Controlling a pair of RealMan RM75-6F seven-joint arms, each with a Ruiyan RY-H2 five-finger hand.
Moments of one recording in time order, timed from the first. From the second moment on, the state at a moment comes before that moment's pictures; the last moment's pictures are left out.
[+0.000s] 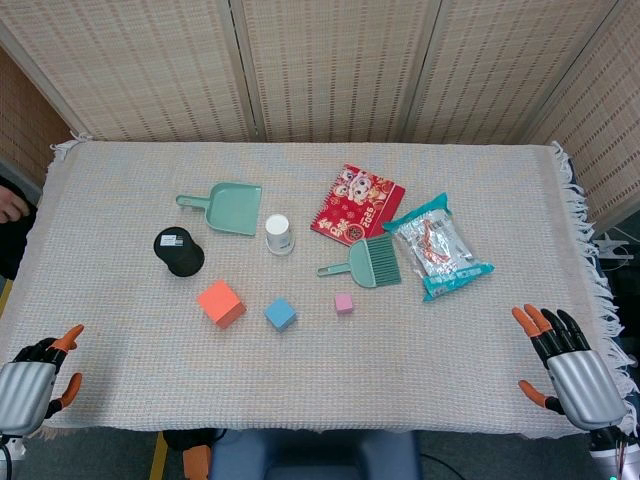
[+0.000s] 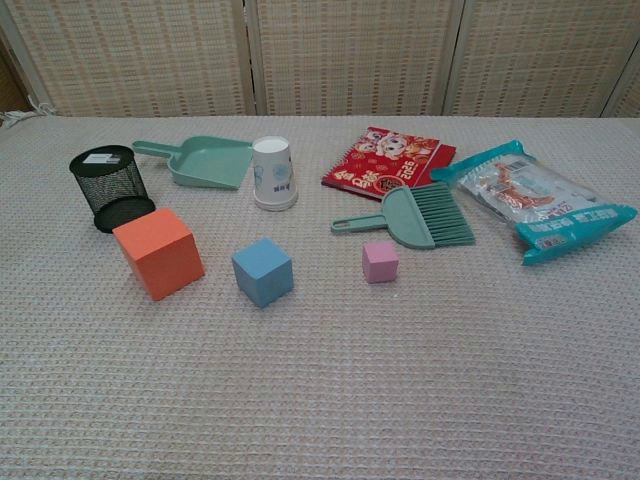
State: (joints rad) left arm -0.04 -1.15 0.02 -1.56 1.59 1.53 0.16; right arm 0.03 -1.03 -0.06 -1.70 -1.70 1.49 -0.08
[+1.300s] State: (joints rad) left arm -0.48 -1.42 -0.12 -1.73 1.53 1.01 0.49; right arm 0.09 -1.05 0.01 -1.71 -1.50 1.37 -0.12
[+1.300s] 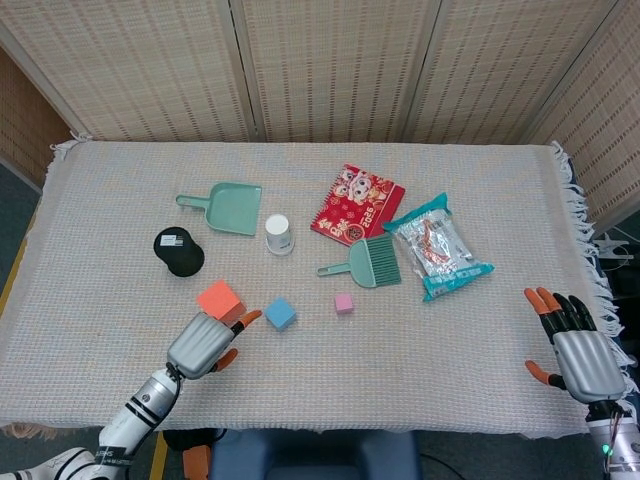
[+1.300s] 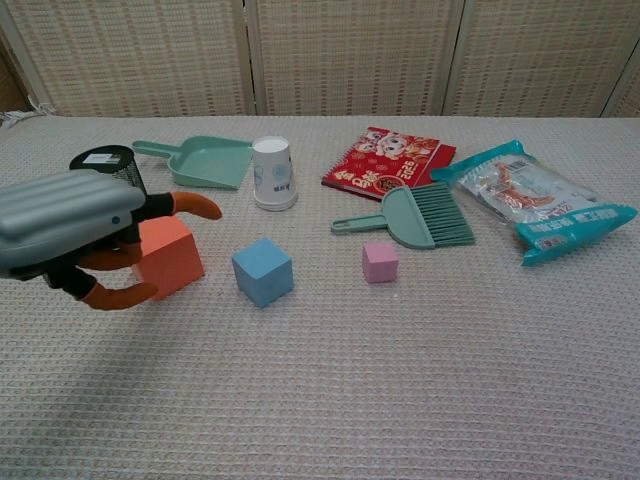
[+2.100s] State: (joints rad) left arm -0.66 -1.62 -0.16 -1.49 1.38 0.94 0.70; right arm 0.07 -1.04 0.01 -1.71 -1.51 1.41 -0.11
